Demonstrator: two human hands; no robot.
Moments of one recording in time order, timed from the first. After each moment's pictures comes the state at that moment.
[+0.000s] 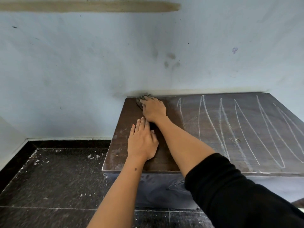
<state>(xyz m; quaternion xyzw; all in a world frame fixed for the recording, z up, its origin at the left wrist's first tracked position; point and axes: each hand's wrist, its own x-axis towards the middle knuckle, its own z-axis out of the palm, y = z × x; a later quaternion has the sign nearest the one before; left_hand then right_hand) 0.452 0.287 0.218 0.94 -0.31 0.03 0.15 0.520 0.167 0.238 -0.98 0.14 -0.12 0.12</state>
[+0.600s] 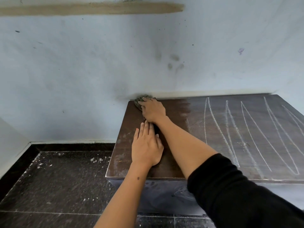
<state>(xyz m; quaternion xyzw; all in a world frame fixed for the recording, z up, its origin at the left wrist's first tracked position) 0.452 0.287 0.218 0.94 -0.31 0.03 0.14 0.542 0.167 0.237 -0.98 0.11 -0.12 0.13</state>
